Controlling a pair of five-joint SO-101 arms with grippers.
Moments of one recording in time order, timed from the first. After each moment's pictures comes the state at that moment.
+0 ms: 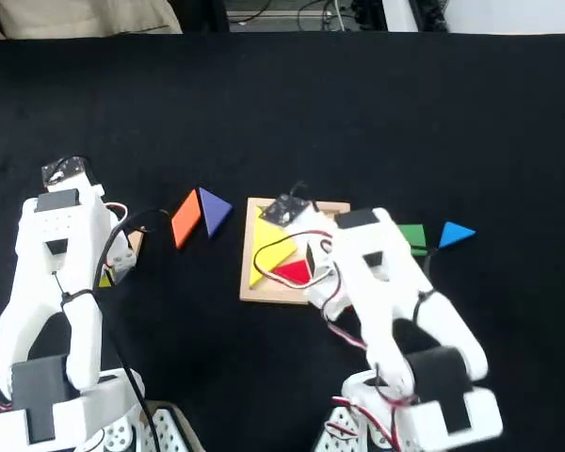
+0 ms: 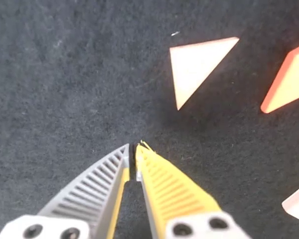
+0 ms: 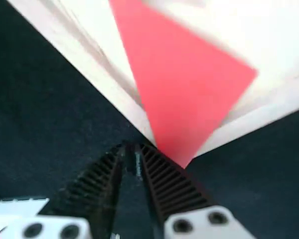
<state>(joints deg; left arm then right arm) -16.0 -12.5 37.8 72.5 14.8 -13.2 -9.4 47.3 69.0 34.9</state>
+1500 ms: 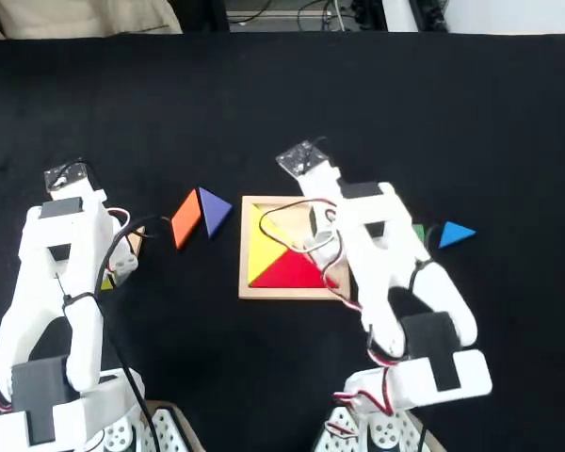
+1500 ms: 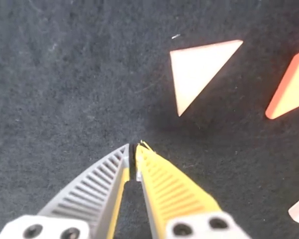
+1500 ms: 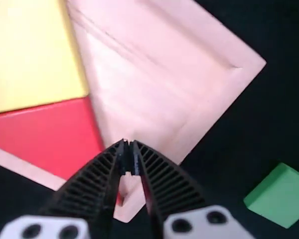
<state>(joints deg) -16.0 -12.9 41.7 67.8 14.7 -9.9 -1.3 36.6 56.6 24.9</state>
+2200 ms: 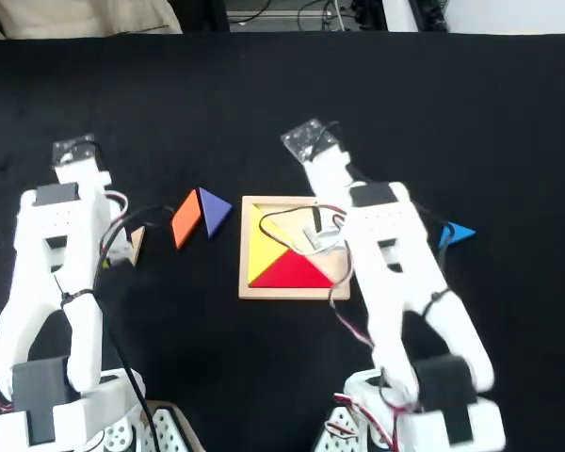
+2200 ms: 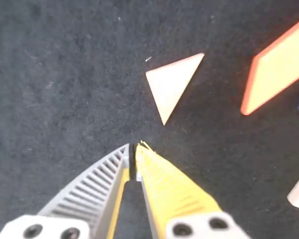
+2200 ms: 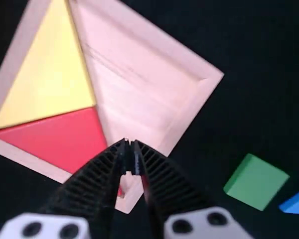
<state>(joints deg) -15.1 -12.9 33.3 71.7 5.7 -10.2 -15.0 36.7 59.4 20.6</state>
